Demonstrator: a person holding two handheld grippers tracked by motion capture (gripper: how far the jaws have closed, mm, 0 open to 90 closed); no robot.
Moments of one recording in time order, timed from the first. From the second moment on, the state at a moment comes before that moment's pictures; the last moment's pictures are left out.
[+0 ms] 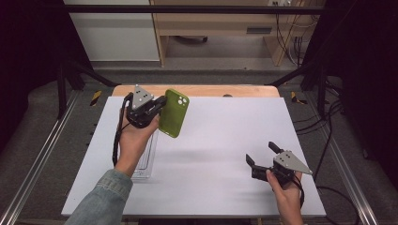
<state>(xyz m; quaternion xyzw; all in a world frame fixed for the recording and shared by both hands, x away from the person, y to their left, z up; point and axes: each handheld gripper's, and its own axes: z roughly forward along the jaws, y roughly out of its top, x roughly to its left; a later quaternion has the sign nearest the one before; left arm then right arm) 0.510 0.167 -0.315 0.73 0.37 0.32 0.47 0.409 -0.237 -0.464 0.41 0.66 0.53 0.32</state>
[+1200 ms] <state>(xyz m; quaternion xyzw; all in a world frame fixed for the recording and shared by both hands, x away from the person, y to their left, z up) 0.517 0.217 -0.303 0.69 0.41 0.35 0.48 0.408 -0.239 -0.467 0.41 0.66 0.55 0.32</state>
